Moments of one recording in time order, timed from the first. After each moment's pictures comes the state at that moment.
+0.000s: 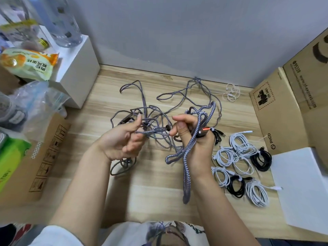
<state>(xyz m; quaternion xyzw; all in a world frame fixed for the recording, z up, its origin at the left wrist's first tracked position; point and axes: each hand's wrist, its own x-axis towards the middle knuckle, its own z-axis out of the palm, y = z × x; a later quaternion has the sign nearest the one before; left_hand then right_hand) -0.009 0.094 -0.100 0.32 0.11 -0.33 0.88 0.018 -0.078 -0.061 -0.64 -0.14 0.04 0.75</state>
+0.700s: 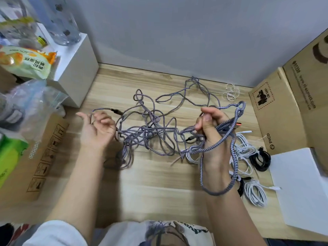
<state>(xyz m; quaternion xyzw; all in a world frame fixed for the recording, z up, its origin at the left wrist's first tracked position) -0.020 0.154 -0.149 -0.10 0.21 0.07 0.97 0.037 -0.101 -0.054 -0.61 -0.06 0.01 0.79</state>
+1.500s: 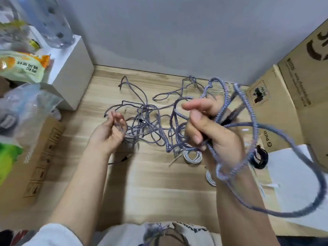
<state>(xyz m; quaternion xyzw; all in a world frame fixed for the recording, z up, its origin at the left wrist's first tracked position) 0.005 0.109 -0.132 0.05 0.32 0.10 0.94 0.028 -0.109 0.003 -0.54 -0.21 0.22 0.79</state>
